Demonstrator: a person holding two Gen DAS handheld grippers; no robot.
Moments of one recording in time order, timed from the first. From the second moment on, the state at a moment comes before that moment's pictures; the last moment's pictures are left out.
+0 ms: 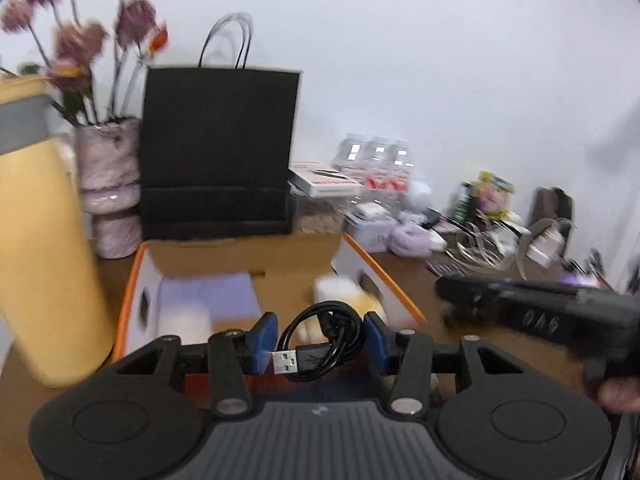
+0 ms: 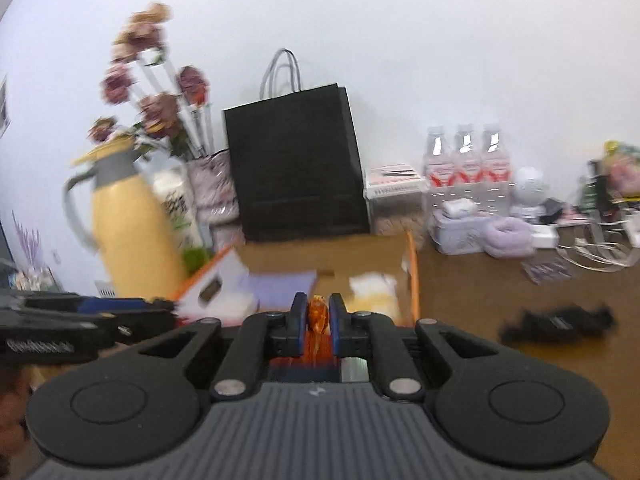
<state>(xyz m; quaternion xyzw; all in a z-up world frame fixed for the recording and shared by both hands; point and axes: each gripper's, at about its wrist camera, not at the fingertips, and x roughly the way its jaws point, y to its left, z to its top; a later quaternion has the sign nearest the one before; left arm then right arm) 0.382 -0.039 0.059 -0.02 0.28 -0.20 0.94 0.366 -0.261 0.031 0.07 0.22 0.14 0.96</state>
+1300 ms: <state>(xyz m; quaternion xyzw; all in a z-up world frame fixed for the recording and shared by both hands) 0.206 0.027 0.039 -0.07 0.20 -0.18 0.96 0.260 -0.230 0.026 -0.03 0.26 0.14 0.96</state>
